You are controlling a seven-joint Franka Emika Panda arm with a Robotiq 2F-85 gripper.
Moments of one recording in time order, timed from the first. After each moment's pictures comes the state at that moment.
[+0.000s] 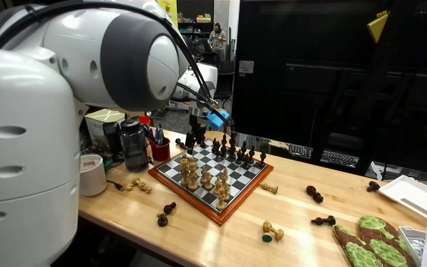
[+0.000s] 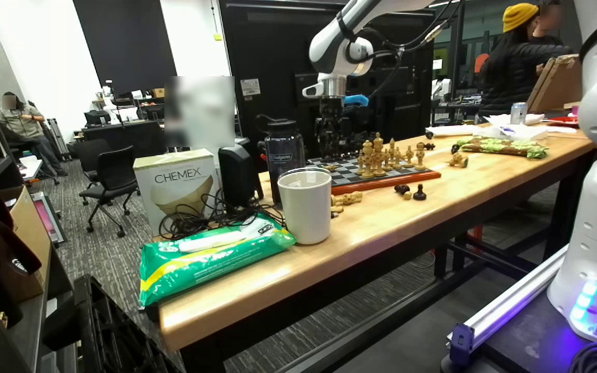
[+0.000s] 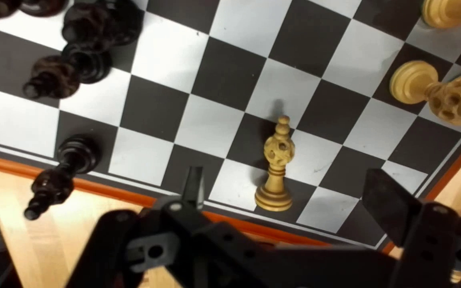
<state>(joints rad) -0.05 0.32 0.16 -1.80 0.09 2.11 -1.56</state>
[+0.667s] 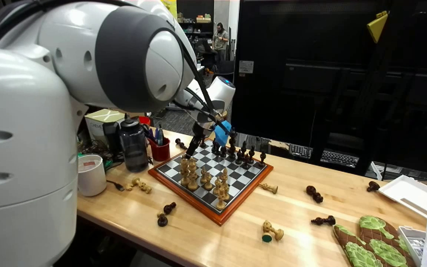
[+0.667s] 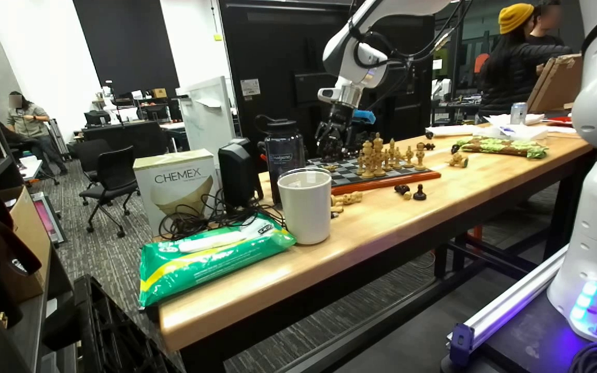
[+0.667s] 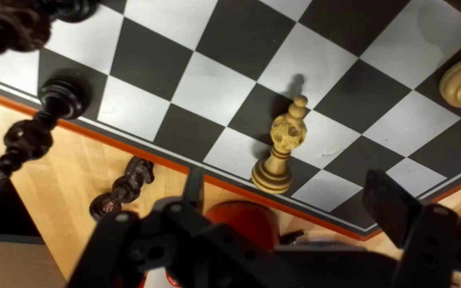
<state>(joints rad) -0.13 0.30 0.16 -1.92 0.47 2.21 -2.01</state>
